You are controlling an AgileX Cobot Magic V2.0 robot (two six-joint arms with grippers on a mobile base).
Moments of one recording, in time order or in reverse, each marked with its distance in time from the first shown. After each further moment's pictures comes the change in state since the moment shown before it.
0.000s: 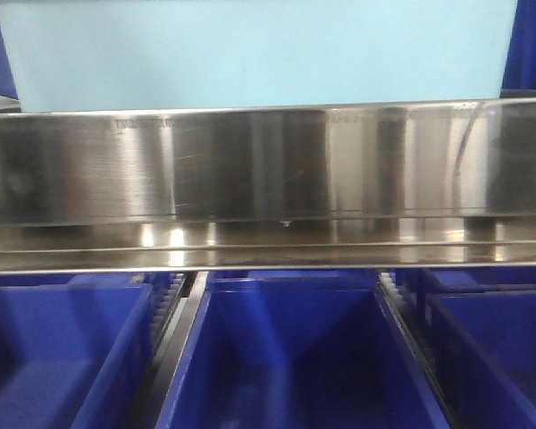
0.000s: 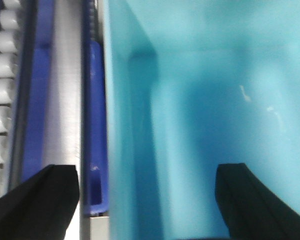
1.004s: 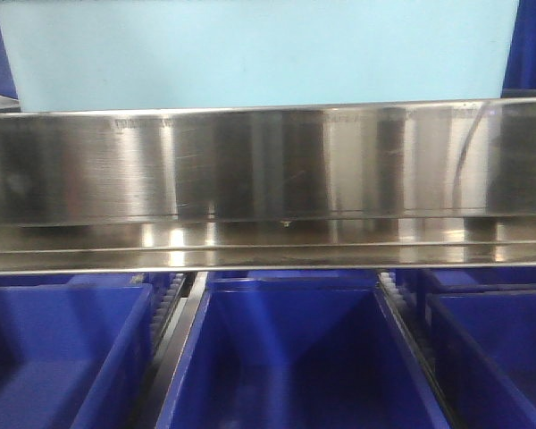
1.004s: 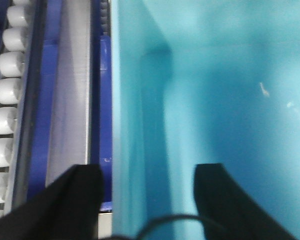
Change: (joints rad) left arm 0.000 0.045 -0.002 0.026 0.004 0.000; right arm 0.000 0.030 -0.002 -0.041 0.002 0.000
